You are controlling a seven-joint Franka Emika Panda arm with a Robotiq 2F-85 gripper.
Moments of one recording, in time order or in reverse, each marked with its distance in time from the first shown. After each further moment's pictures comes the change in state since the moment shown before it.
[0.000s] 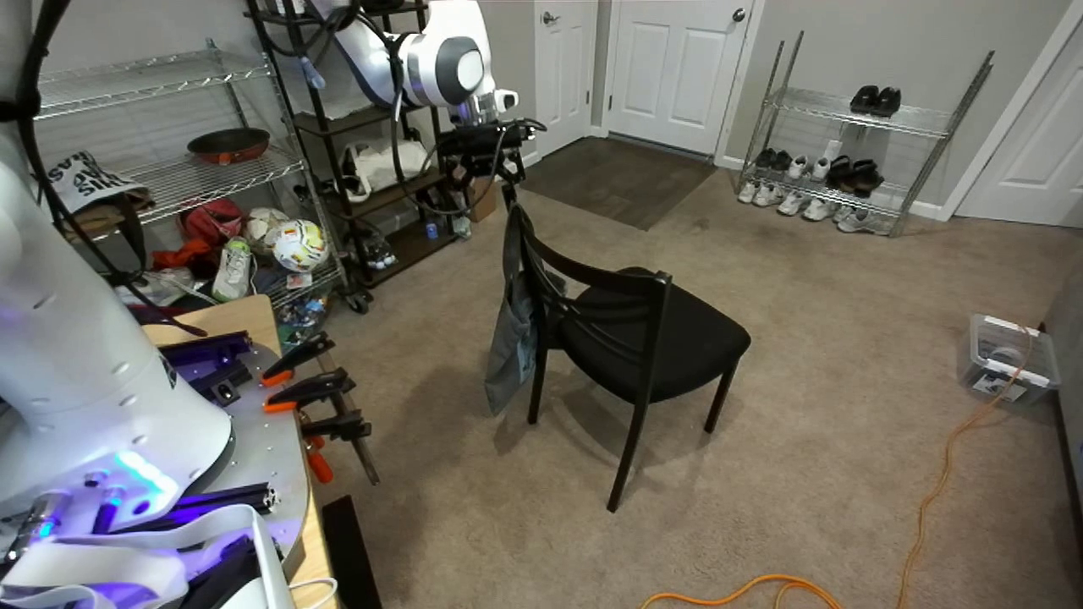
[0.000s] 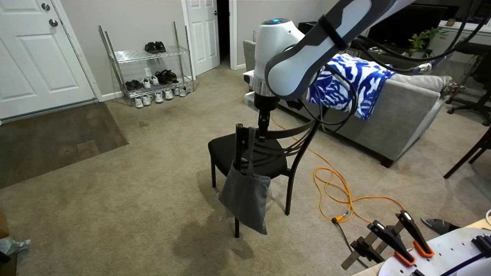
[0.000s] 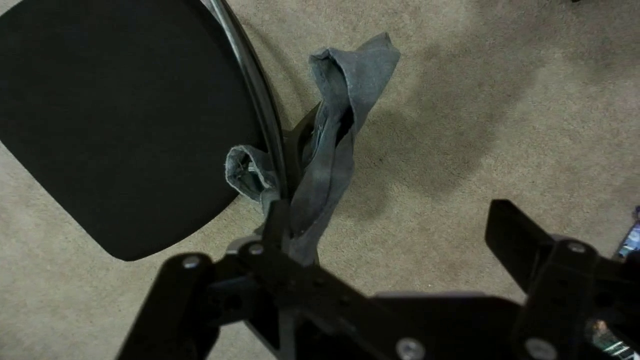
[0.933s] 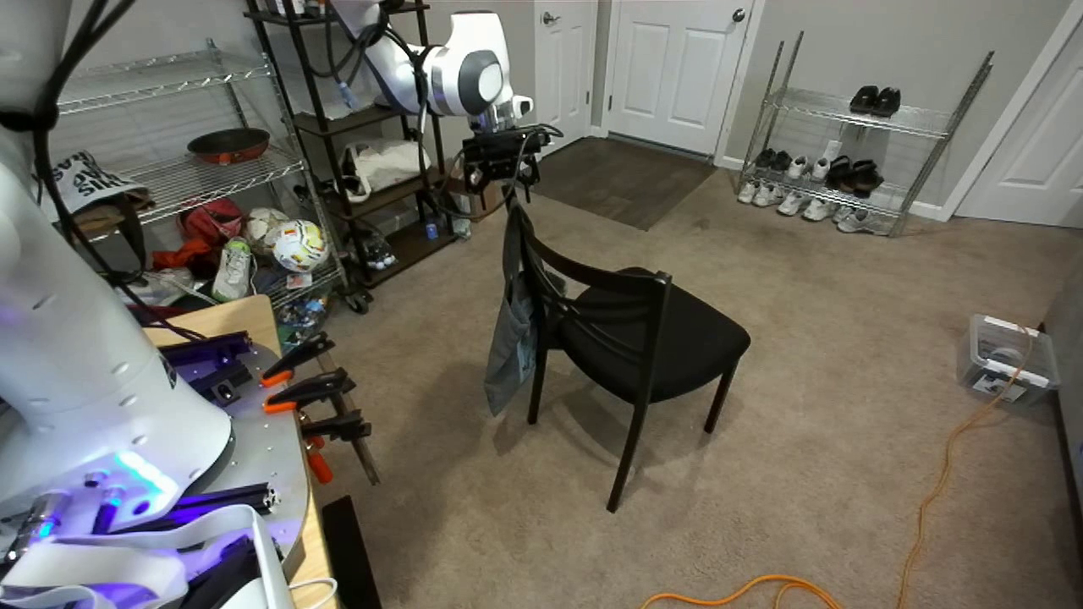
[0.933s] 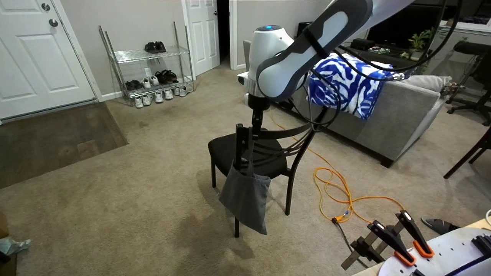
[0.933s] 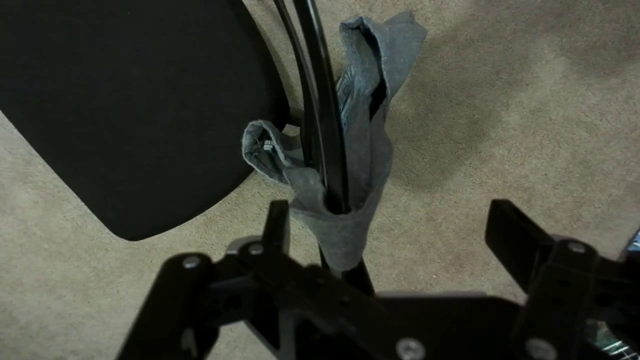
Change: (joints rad) arm -0.006 0.118 -0.002 0.142 -0.005 -0.001 -0.058
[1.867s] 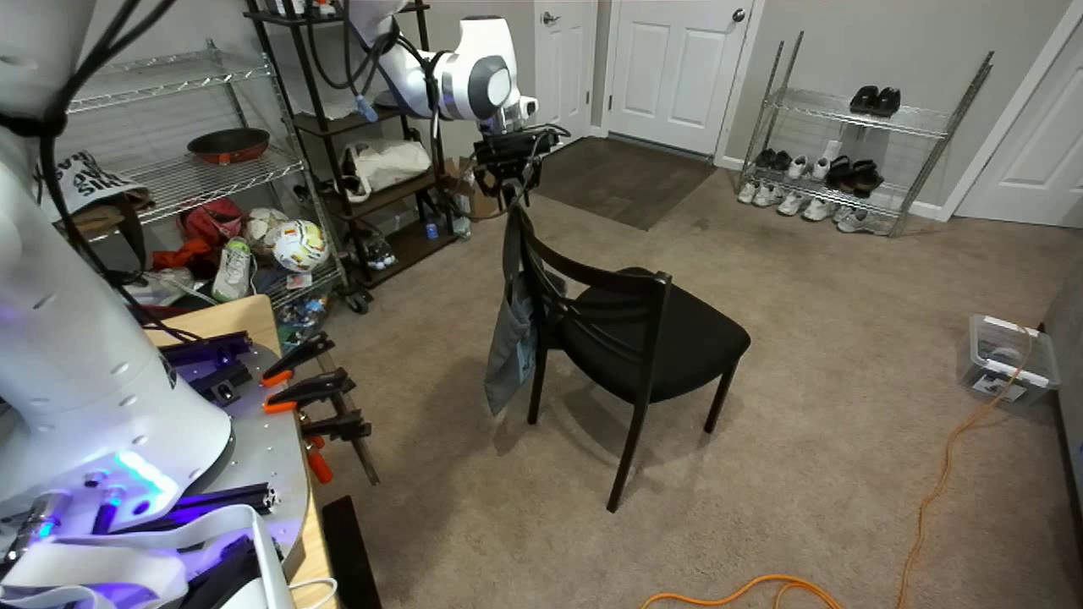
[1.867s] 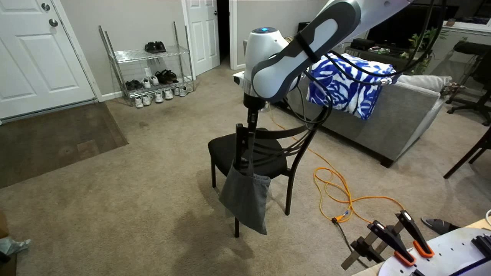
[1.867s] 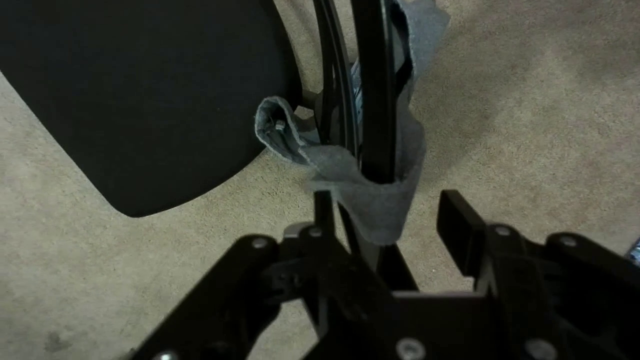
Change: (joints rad) arm 0.005 0.064 0.000 0.085 -0.010 0.006 -0.052
